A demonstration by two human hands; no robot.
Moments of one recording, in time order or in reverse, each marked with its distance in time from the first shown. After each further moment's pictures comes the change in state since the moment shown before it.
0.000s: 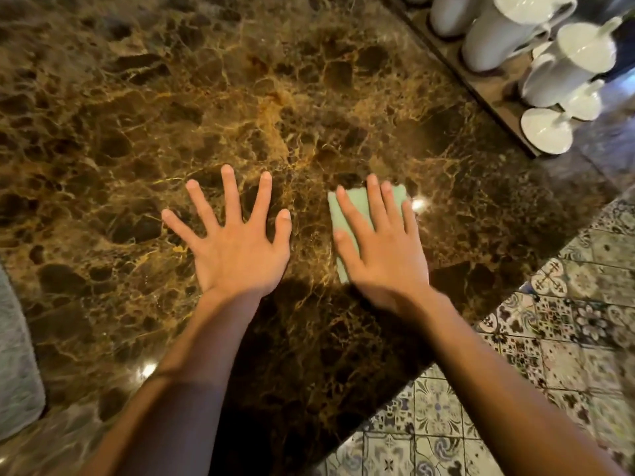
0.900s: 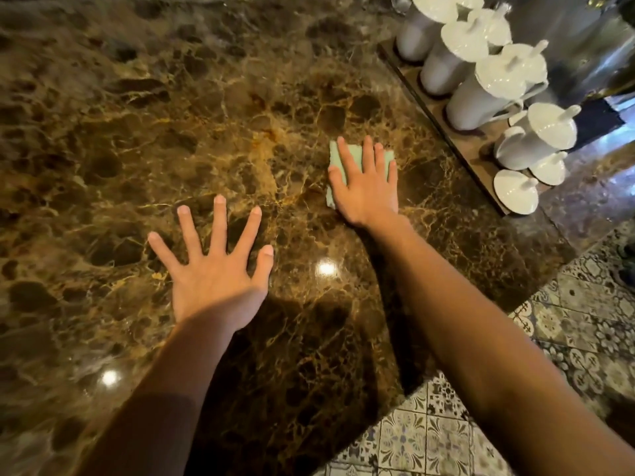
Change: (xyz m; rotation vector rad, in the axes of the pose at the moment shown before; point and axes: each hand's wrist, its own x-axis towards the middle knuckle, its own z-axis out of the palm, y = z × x) left_hand 0.002 0.001 -0.003 -0.015 -0.054 0.004; right_hand 0.161 0.035 -0.035 0.043 -0.056 0.099
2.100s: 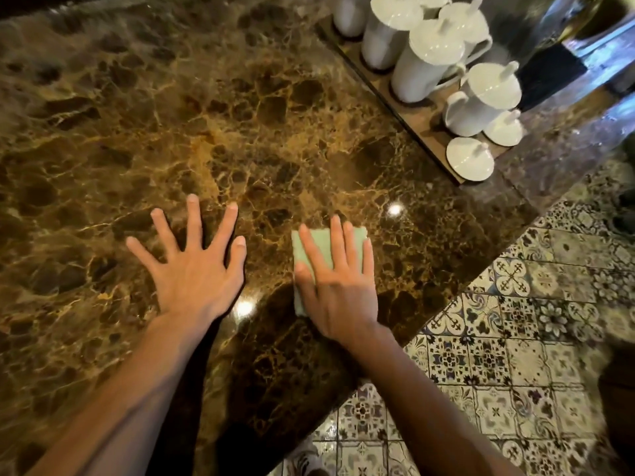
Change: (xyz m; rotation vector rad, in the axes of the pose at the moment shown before) left_hand 0.013 0.040 -0.004 -0.002 -0.040 0.036; right_hand -0.172 0.023 0.037 0.000 0.053 -0.058
